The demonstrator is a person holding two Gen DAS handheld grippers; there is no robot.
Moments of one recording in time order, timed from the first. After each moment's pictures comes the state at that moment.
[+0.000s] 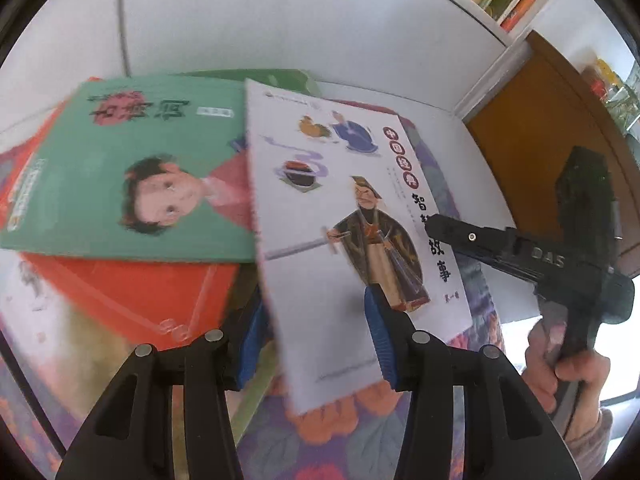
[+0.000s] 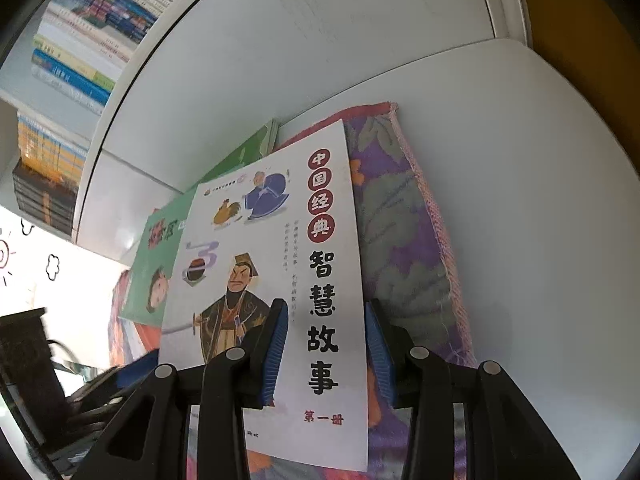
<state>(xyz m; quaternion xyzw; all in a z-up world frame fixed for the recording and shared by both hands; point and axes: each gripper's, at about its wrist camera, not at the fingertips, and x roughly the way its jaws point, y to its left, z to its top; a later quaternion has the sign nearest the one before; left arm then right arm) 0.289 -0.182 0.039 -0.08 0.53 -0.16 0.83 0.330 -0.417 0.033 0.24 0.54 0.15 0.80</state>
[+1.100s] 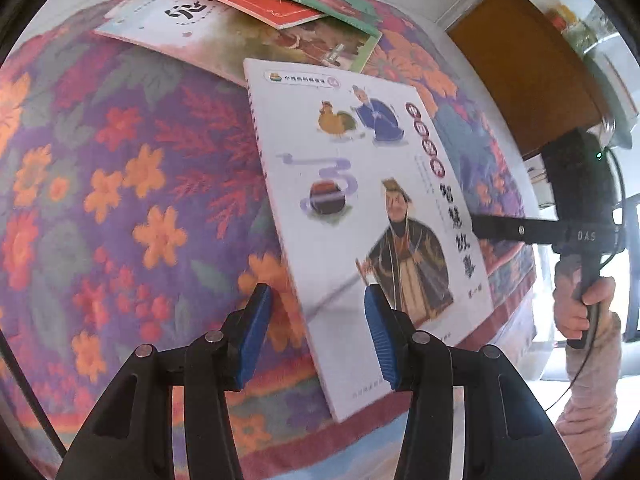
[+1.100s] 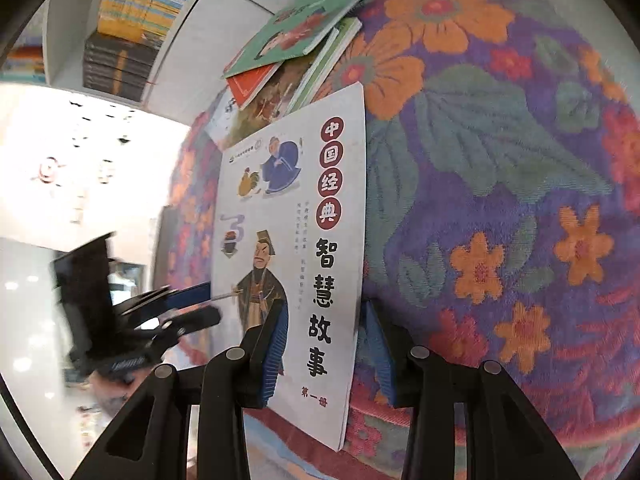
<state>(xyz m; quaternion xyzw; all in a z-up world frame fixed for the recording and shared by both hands) 0.102 -0.047 0.025 -0.08 0.61 -0.21 0.76 0.149 -0.345 0.008 0.24 0.62 0.31 0.68</state>
